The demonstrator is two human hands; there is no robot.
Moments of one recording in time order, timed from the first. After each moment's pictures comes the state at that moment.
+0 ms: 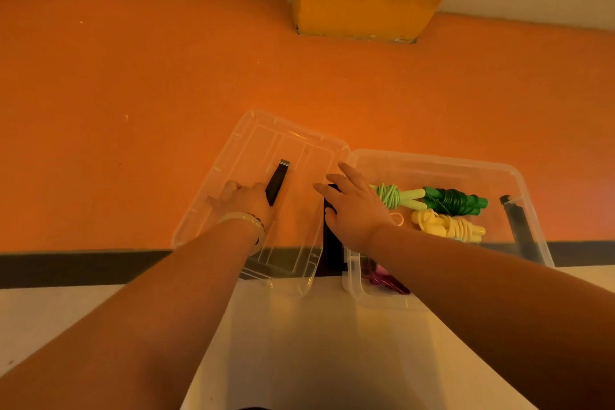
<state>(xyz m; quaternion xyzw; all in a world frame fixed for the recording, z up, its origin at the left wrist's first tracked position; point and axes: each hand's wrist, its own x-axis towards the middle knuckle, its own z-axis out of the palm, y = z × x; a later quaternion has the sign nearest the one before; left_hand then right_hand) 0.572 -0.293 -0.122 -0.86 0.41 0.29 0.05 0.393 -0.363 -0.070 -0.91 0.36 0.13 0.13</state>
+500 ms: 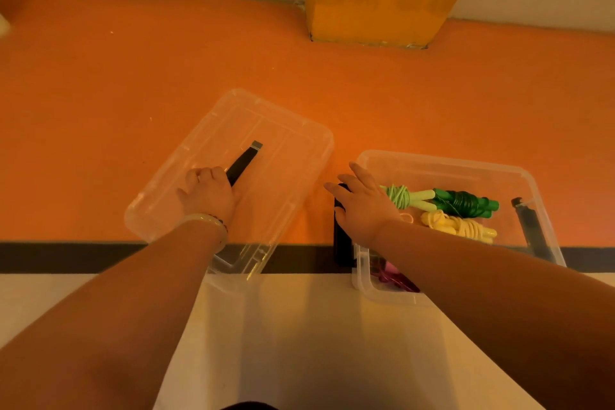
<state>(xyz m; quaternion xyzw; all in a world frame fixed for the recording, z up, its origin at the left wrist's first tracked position) 0.622 -0.247 -0.102 -0.92 0.37 0.15 0.00 0.394 -0.360 -0.065 -0.91 0.35 0.16 0.11</state>
